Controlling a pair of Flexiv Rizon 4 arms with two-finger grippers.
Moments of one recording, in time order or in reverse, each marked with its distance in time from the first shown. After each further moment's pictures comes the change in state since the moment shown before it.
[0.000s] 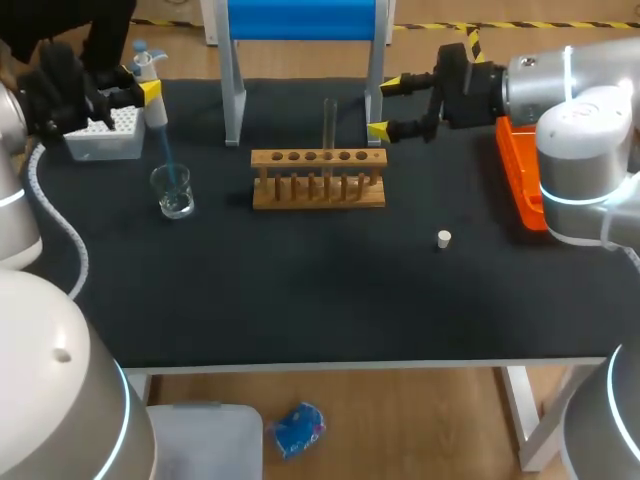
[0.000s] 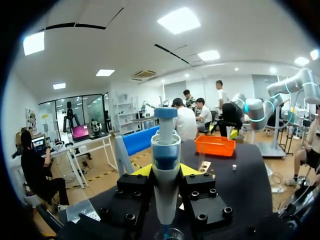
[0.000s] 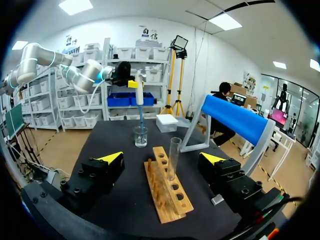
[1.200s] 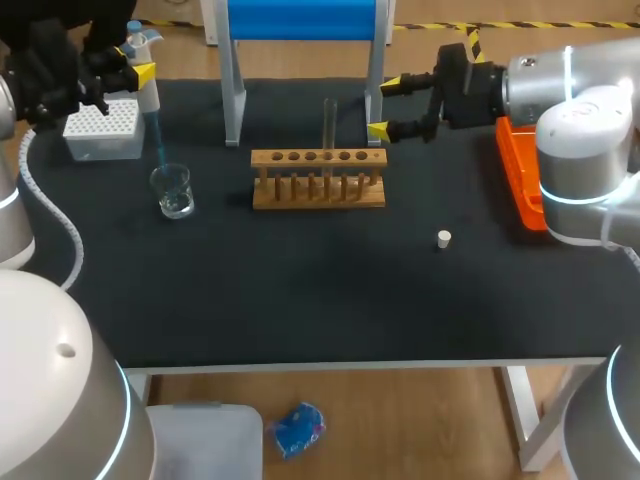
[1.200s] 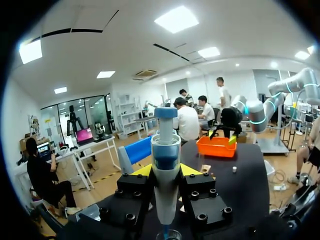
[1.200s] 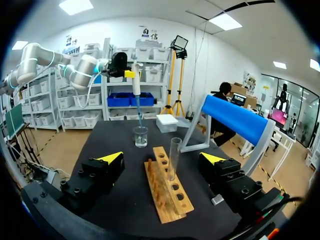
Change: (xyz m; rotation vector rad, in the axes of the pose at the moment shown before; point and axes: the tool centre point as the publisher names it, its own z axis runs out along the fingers) left arm 0.011 -0.039 -0.012 -0.016 -0.023 0.035; right arm 0.000 0.000 0.000 -0.001 0.000 0.000
